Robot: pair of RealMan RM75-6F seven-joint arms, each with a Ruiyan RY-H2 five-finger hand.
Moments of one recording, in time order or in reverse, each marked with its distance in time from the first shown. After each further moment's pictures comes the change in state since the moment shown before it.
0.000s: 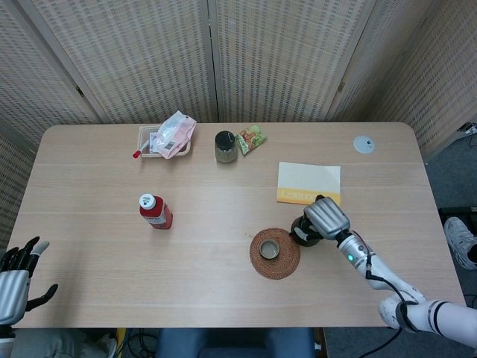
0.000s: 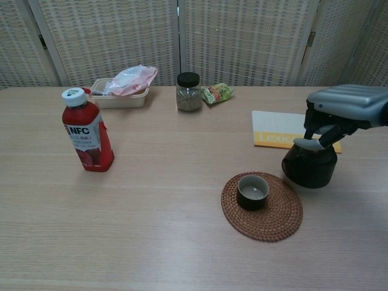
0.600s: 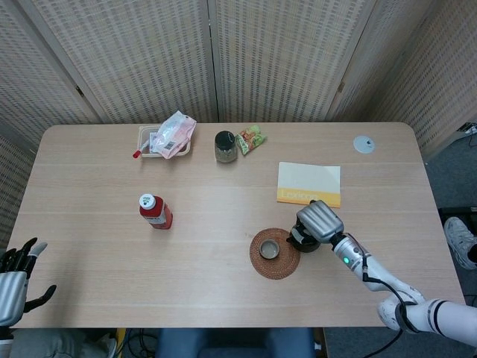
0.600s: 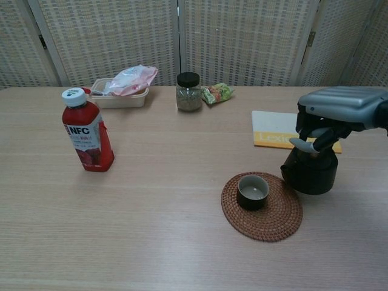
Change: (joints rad) left arm 0.008 -0.004 0.000 0.011 -0.001 0.010 -0.010; right arm 0.026 0.016 -0.006 -0.047 -0.023 -0.025 0.005
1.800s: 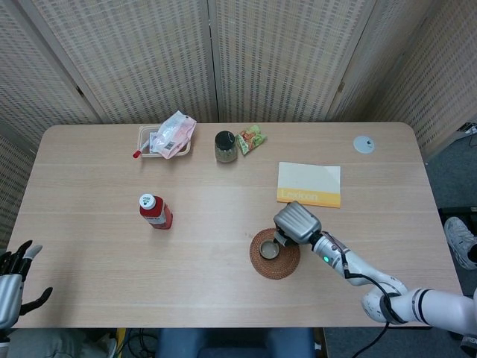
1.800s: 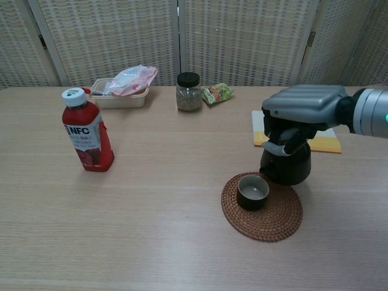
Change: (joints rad) left arm 0.016 -0.005 0.002 0.020 -0.007 0.008 -0.020; right arm 0.109 -0.014 0.014 -0.048 0.024 -0.085 -0.135
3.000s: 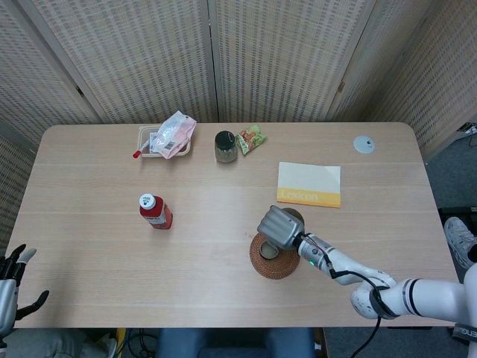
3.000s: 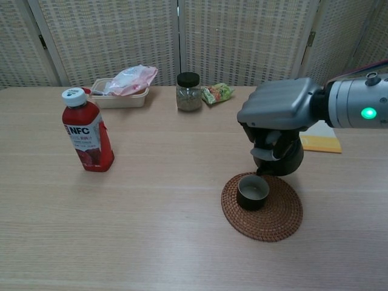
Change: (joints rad) left arm 0.031 -0.019 0.000 0.014 0.003 0.038 -0.018; right arm 0.170 0.053 -0.057 -0.137 0.169 -0.065 -0.414
